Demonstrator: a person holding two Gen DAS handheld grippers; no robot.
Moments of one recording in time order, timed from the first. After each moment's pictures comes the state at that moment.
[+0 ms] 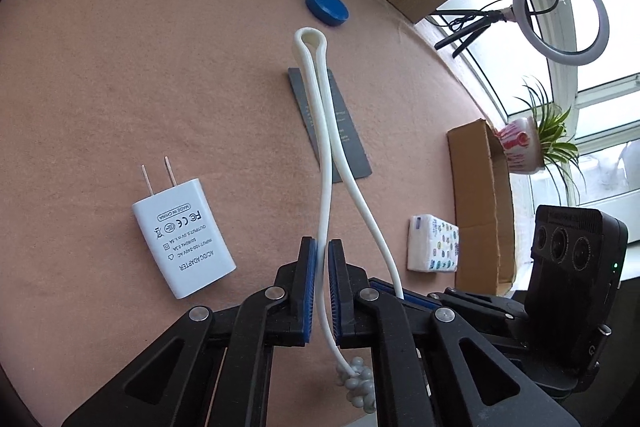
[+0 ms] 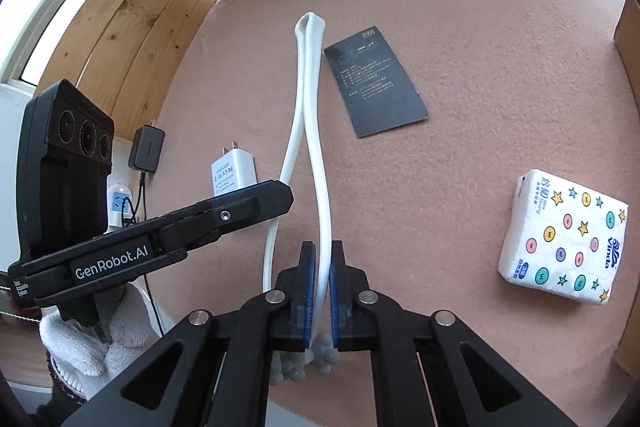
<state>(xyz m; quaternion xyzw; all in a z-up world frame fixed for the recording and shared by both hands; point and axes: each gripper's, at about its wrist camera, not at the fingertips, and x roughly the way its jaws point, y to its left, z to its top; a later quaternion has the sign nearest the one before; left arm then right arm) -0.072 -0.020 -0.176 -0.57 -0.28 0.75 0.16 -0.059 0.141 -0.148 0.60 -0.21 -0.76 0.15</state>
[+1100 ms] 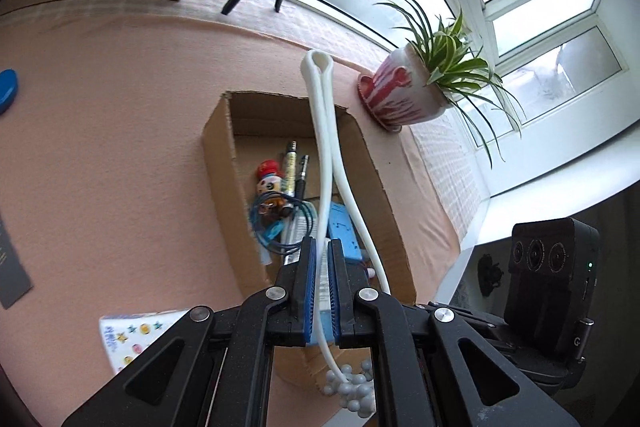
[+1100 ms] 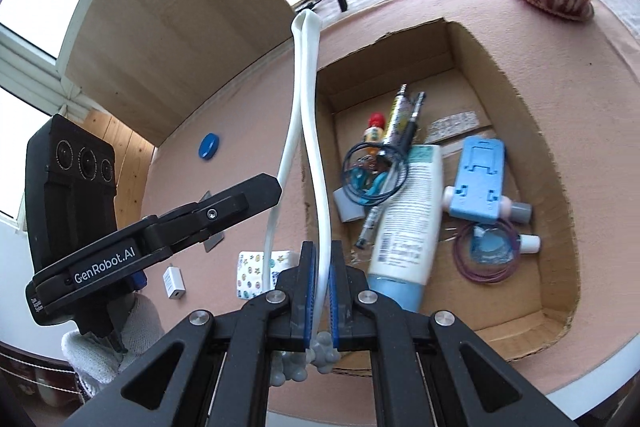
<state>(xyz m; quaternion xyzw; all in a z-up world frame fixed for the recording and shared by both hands) -0.137 0.263 -0.098 -0.54 -0.20 0.75 0.35 0.015 0.407 -0.098 0.49 -0.33 -0.81 -0.01</state>
